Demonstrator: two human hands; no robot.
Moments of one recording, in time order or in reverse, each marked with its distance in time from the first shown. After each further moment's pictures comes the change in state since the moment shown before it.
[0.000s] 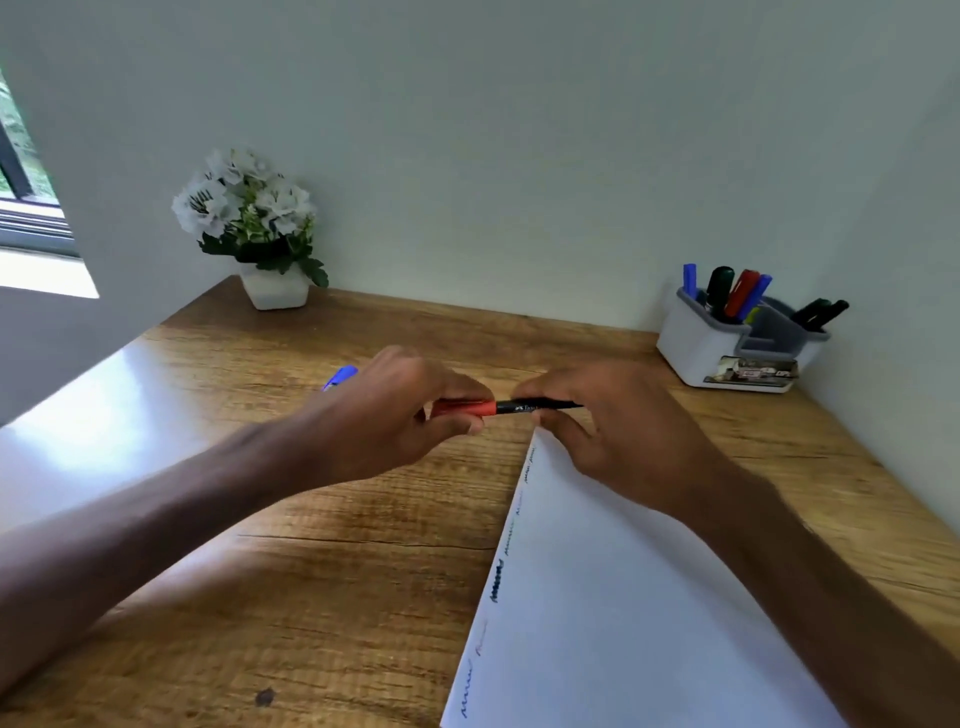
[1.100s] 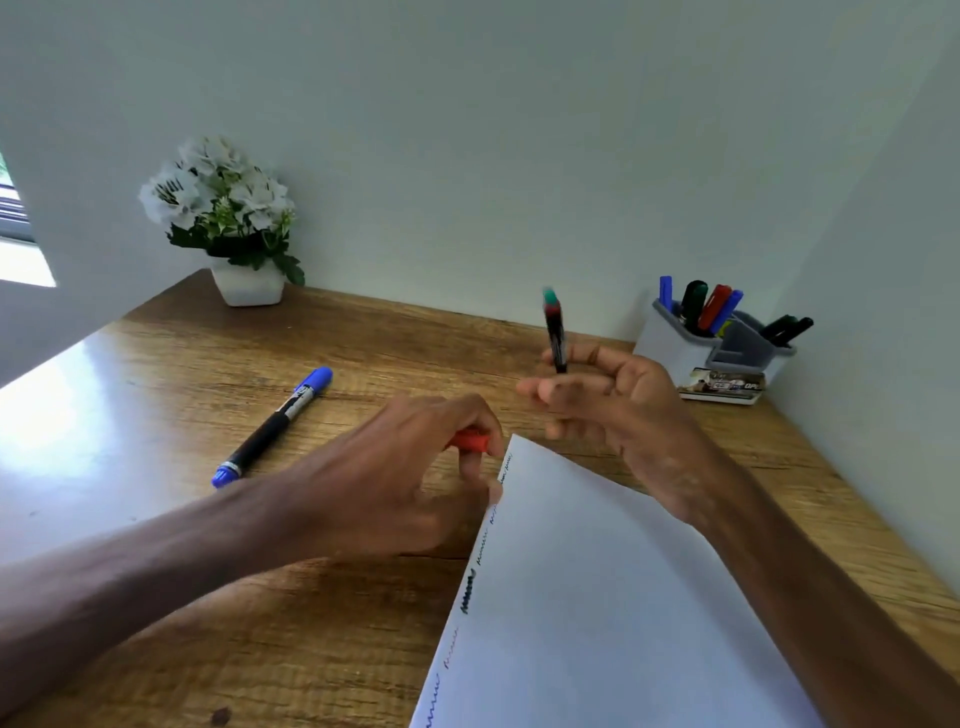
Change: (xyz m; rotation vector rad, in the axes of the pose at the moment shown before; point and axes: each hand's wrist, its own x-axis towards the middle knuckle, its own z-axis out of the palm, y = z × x) left_hand -0.016 0.046 0.012 -0.183 -0.081 -0.107; right_hand -0.009 0.010 -0.016 1.169 0.096 0.533
